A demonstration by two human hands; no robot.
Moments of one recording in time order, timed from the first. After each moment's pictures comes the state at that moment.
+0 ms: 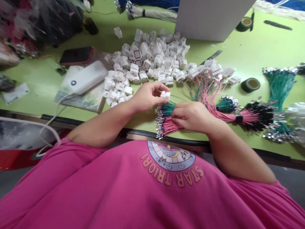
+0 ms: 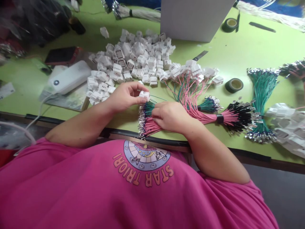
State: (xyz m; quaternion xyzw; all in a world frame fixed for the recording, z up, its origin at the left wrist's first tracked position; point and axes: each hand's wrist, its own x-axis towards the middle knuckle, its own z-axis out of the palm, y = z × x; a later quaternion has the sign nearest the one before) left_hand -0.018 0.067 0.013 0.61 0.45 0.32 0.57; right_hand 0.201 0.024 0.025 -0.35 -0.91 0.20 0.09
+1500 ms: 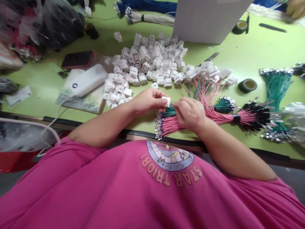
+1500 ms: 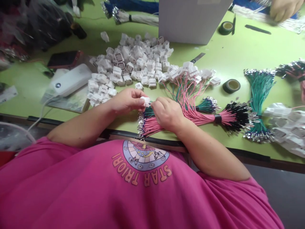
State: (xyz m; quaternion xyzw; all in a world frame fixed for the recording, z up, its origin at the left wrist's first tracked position) left_hand -0.015 0.063 0.017 0.46 0.42 0.26 0.74; right_hand 0.194 0.023 0.002 -0.41 -0.88 0.03 0.24
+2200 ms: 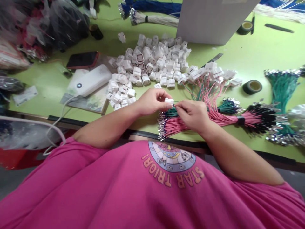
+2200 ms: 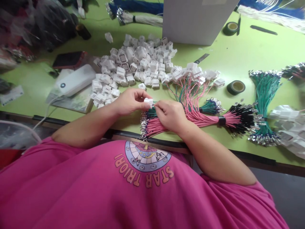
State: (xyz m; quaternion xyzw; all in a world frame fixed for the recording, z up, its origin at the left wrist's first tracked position) left_hand -0.015 0.063 0.012 0.57 0.44 0.28 0.63; right_hand 0.189 0.021 0.007 -0.47 -0.82 0.18 0.27
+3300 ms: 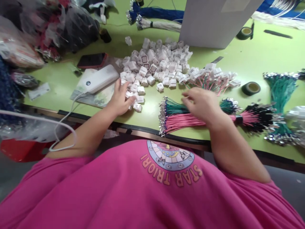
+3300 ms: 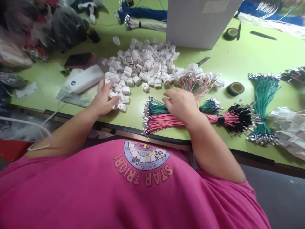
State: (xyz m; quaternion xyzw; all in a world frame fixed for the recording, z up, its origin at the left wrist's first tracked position) left_hand -0.143 0.042 -0.014 0.70 0.64 0.23 0.22; right_hand 0.214 0.046 0.026 -0.51 -0.84 0.06 0.18
